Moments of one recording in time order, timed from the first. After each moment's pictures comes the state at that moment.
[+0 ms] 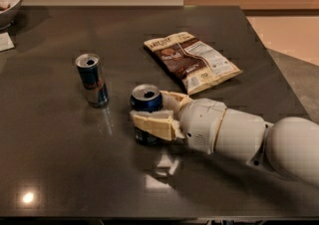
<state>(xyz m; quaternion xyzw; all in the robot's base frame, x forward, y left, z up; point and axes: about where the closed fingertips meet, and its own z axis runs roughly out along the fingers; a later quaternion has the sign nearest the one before) 0.434 0.014 0.899 -0.35 0.67 0.35 0.56</state>
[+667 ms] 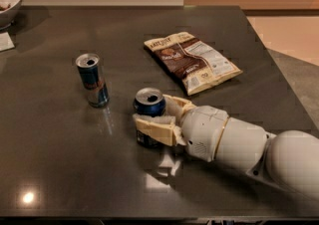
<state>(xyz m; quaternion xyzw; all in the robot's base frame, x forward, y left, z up) 0.429 0.009 0.892 -0.34 0.66 0.35 0.57</state>
